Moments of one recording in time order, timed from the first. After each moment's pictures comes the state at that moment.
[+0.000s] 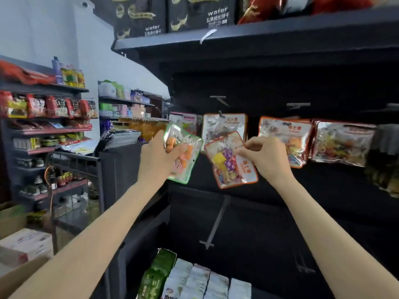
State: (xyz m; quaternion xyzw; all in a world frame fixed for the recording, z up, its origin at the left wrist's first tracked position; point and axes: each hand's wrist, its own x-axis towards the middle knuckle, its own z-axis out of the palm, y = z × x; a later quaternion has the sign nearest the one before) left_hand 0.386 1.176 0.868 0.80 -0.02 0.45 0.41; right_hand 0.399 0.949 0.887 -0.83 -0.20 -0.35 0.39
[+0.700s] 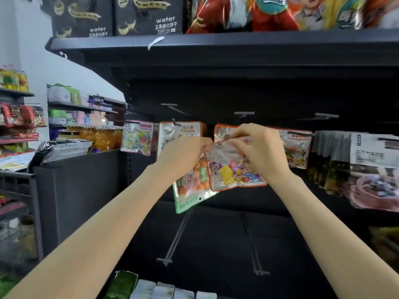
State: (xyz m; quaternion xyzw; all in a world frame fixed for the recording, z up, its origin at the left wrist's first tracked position) left_hand 0.419 1.063 0.913 0.89 -0.24 0.38 0.07; right_hand 0.387 0.879 0.916 -0.80 -0.24 -0.53 0.18
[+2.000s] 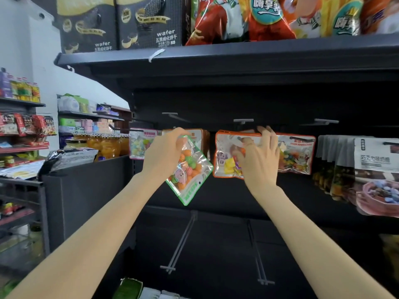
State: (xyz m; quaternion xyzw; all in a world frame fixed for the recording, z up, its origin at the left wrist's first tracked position) left_hand 0.423 1.089 0.915 0.84 -0.14 0.46 0.25; right_hand 0.387 0.888 0.910 -0.86 0.03 -0.49 0.13
